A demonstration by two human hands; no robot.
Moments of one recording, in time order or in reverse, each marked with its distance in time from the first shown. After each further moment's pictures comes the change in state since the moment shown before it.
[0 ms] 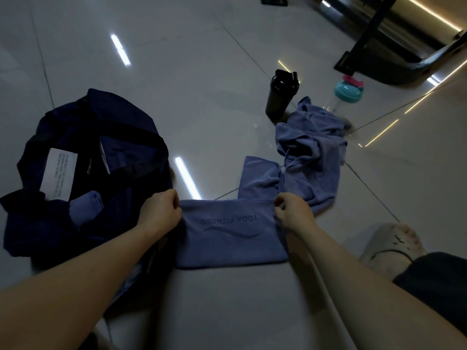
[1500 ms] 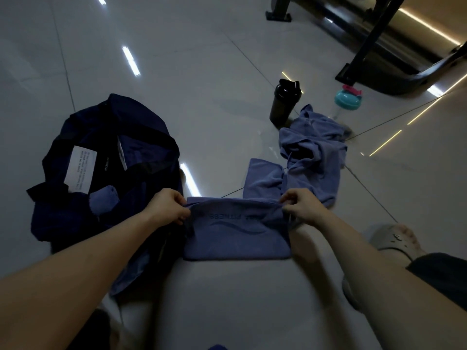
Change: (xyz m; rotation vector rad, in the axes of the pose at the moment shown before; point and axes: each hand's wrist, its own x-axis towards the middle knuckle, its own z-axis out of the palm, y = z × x) left_hand -0.010 -0.007 -0.019 -0.457 -0.211 -0.188; right_hand -0.011 0.006 -0.037 0.326 -0.157 -0.065
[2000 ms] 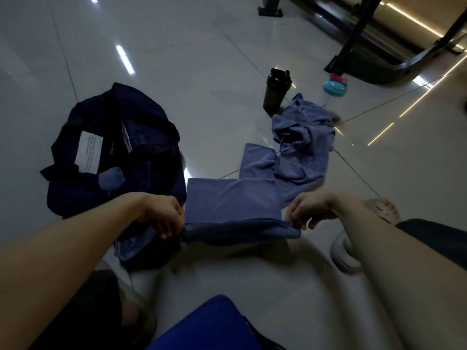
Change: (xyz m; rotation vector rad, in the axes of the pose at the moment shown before) left_hand -0.072 0.006 -0.021 0.341 -0.676 -0.113; right_hand -0.073 -0.009 -0.026 0.064 -0.674 0.360
